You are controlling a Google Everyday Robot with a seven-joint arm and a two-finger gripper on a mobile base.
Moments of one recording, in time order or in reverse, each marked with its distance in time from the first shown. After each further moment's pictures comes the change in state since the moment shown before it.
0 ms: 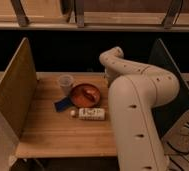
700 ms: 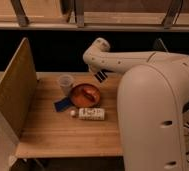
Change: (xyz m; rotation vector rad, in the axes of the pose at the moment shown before) arm -0.059 0.094 -0.129 0.065 -0.351 -0.355
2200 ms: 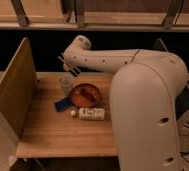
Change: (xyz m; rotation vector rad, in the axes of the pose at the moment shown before) arm -0.116 0.098 -0.029 -0.166 -0.319 -0.122
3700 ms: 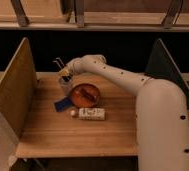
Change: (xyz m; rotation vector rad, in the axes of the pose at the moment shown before) arm 0.001 0.027 0.034 -0.277 -0.342 0.030
